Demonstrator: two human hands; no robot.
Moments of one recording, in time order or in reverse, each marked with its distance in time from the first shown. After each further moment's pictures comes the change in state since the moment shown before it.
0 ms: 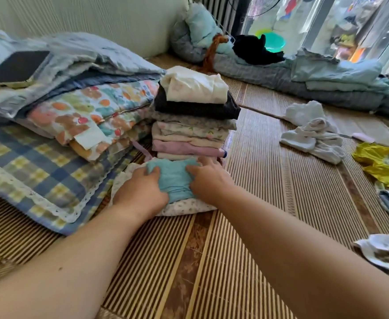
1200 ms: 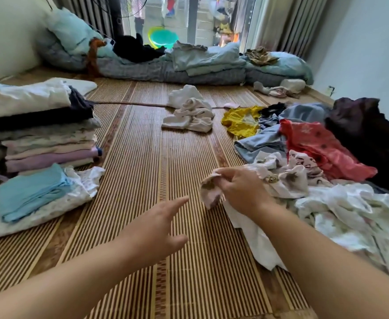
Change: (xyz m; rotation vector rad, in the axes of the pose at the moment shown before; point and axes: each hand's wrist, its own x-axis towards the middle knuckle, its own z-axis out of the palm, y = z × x) left_hand -0.170 0.218 0.076 -0.145 -0.280 0.793; right_hand -0.294 0.223 -0.052 0.581 0.417 0.441
